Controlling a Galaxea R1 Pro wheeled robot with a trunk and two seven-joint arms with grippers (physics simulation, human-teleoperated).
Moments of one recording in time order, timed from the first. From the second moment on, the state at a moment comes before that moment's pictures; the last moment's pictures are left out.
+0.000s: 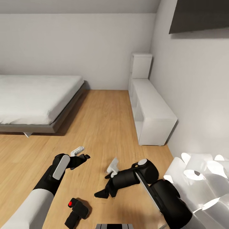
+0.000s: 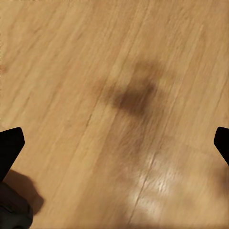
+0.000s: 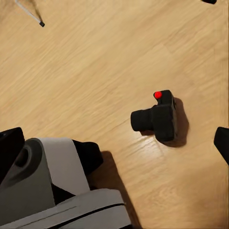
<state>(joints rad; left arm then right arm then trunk) -0.69 0.04 -0.01 -0.93 0.77 0.78 0.33 -0.52 0.00 0.52 -1.56 0.11 1.04 0.98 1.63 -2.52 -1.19</state>
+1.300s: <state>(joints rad) -0.69 0.04 -0.01 -0.93 0.77 0.78 0.33 -0.81 0.17 0.28 -1.55 0.12 1.04 0.60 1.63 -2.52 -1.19</state>
